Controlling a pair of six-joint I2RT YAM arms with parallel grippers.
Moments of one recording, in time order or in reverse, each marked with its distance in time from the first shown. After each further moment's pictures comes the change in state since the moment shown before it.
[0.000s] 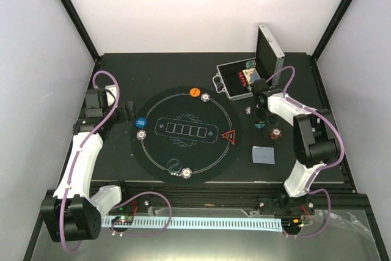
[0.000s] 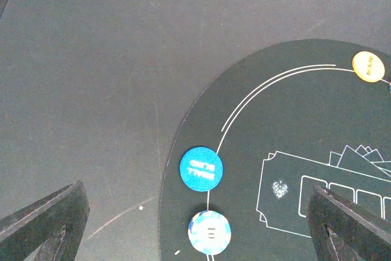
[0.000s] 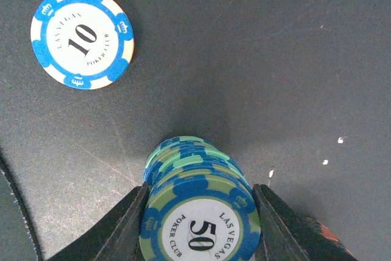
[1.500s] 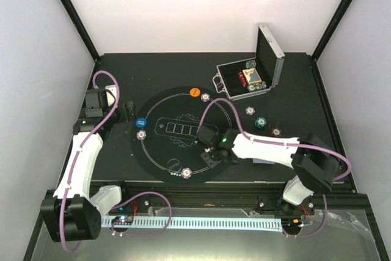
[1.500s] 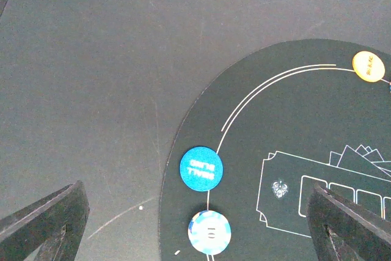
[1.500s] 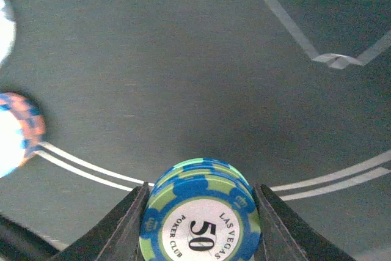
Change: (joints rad) left arm 0.000 0.001 0.000 0.000 0.000 0.000; right arm 0.766 -0.193 -0.155 0.030 -0.099 0.057
